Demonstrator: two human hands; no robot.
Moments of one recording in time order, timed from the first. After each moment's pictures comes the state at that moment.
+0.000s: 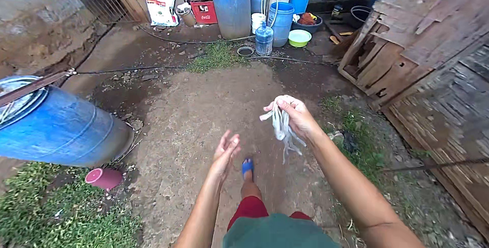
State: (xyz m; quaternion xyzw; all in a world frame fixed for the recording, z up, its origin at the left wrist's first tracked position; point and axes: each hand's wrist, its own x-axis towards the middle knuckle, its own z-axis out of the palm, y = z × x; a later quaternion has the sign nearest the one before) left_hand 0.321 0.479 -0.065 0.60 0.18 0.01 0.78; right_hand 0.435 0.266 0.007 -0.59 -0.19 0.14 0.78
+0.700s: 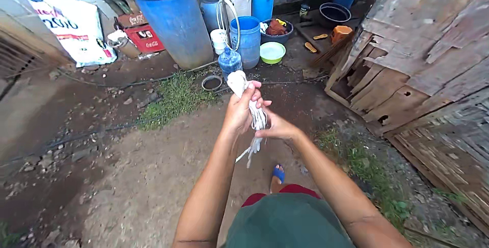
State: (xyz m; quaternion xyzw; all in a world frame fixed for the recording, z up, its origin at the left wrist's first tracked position) left_hand 1.049 0.365 0.045 0.53 -0.08 -0.05 0.84; right_hand 1.056 0.215 -0.041 -0.64 -0.26 0.14 0.71
